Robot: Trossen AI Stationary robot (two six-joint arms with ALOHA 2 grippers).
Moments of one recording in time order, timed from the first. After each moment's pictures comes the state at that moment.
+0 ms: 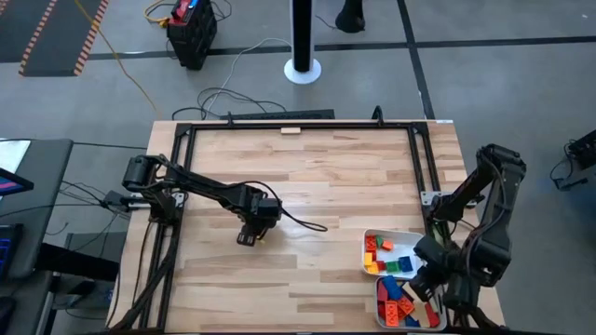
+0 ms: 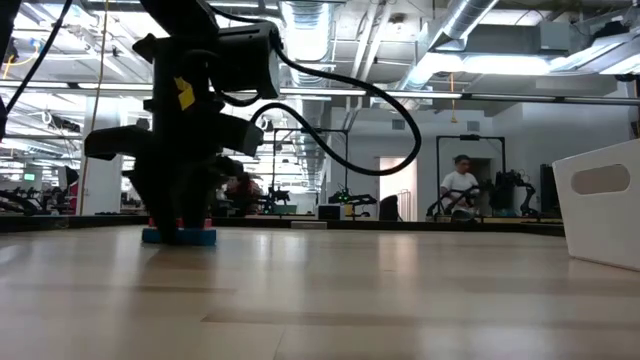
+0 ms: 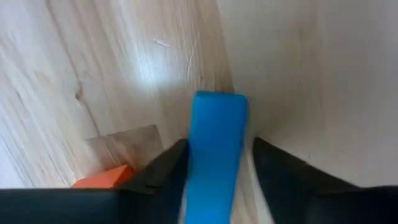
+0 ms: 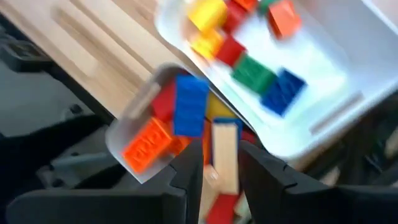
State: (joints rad) left arm -0.07 1.73 1.02 -0.69 -0.03 0.17; right arm 1.12 1.35 1.26 -1.29 0.21 2.00
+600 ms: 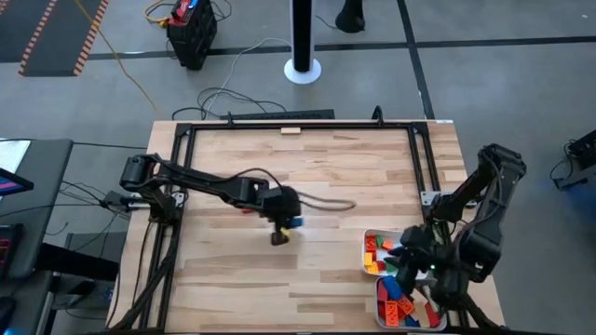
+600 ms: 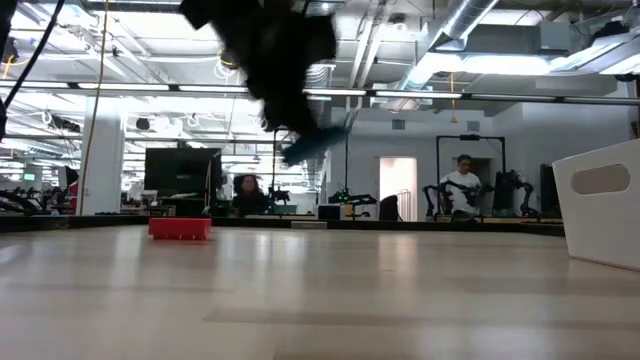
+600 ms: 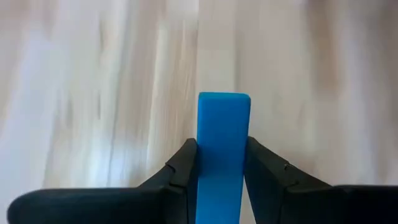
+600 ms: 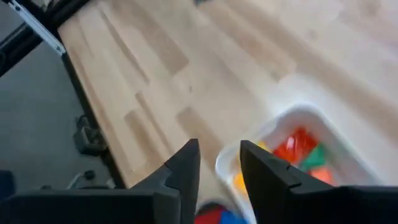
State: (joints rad) left arm -0.07 1.71 1.21 -0.42 0.03 -0.15; right arm 1.01 1.35 1.29 -1.20 0.70 1.63
